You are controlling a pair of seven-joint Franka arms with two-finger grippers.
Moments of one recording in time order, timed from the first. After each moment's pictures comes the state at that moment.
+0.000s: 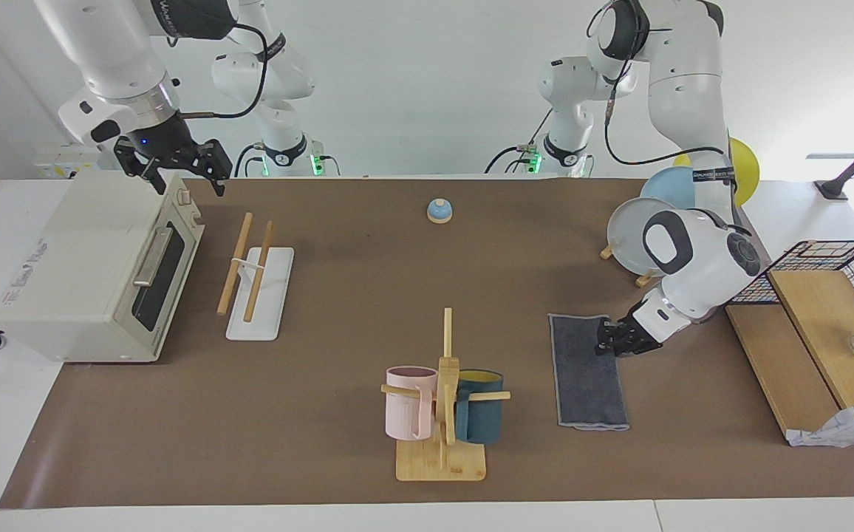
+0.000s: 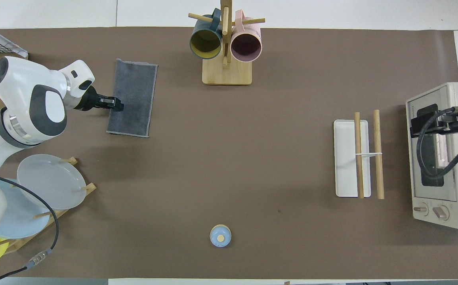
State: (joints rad) left arm -0.01 0.47 -0.09 -1.78 -0.37 2.28 0.37; right arm -0.04 -0.04 0.07 -1.61 -0.04 1.50 0.06
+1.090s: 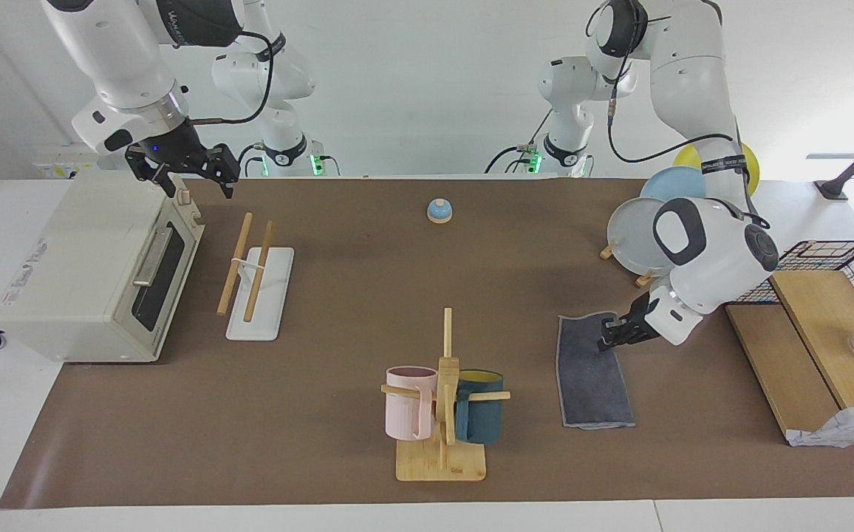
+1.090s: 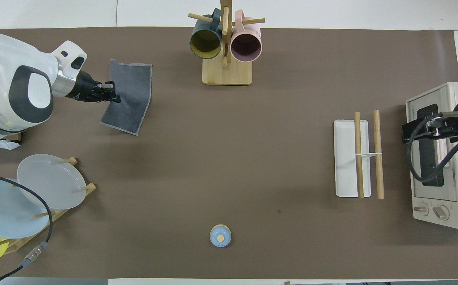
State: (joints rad) left arm -0.02 0.43 -0.09 -1.62 -0.37 2.03 -0.02; right arm -0.04 -0.05 0.07 -1.66 -0.03 1.50 0.06
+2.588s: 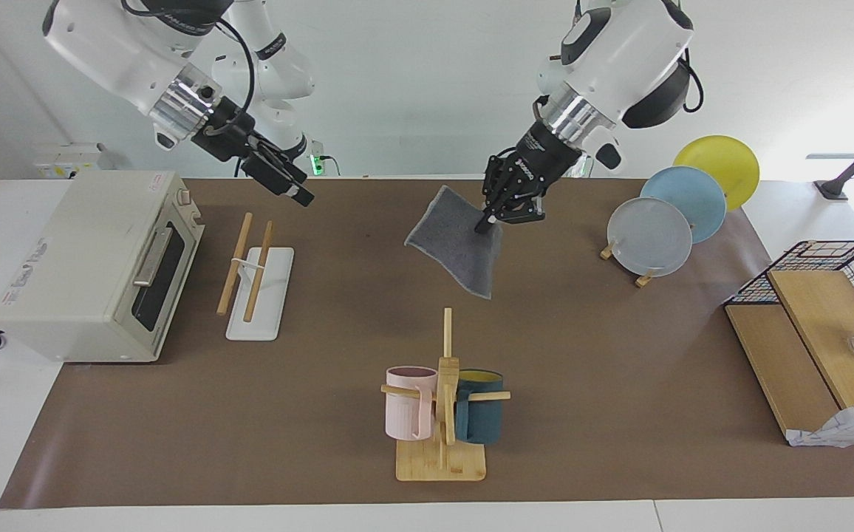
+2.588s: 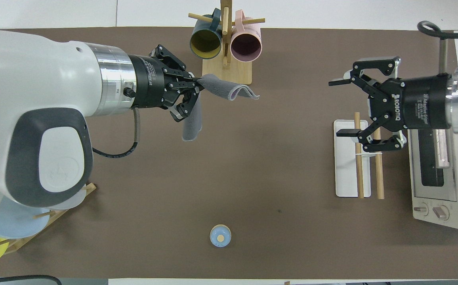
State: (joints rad) left arm -0.29 0.09 -0.24 -1.61 -0.50 2.19 -2.22; right arm 0.05 -0.10 0.07 -1.80 0.78 1.90 1.16
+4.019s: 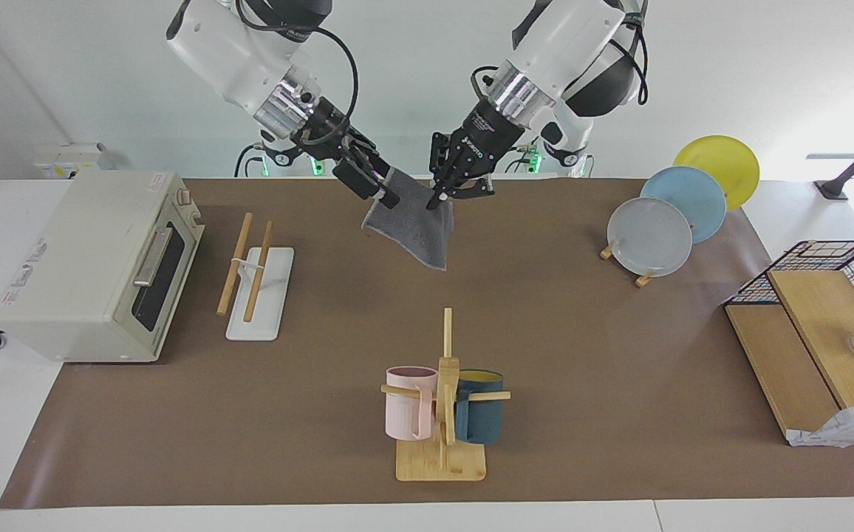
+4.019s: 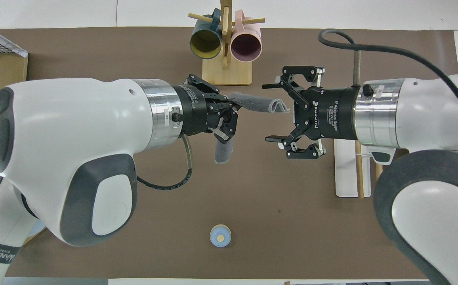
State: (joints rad) left arm -0.39 0.04 -0.24 -1.68 -0.50 2.28 -2.54; right arm 0.24 -0.07 0.08 -1.84 0.80 2.12 1.39
